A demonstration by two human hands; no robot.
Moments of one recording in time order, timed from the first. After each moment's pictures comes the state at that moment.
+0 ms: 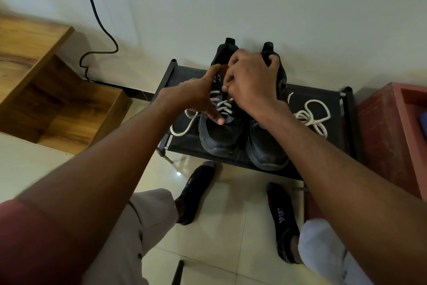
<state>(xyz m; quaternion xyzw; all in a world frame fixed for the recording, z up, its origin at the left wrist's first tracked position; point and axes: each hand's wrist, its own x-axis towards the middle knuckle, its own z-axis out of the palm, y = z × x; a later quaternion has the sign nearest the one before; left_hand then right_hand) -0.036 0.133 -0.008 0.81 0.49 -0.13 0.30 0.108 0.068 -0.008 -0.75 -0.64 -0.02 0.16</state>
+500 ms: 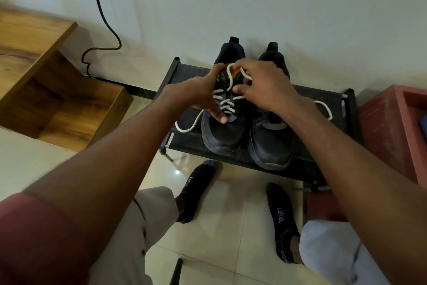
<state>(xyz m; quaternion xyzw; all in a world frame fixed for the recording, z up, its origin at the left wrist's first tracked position) -0.038 0.134 -0.007 0.81 0.48 -0.13 0.30 0.133 0.059 0.003 -0.74 -0.64 0.16 0.16</state>
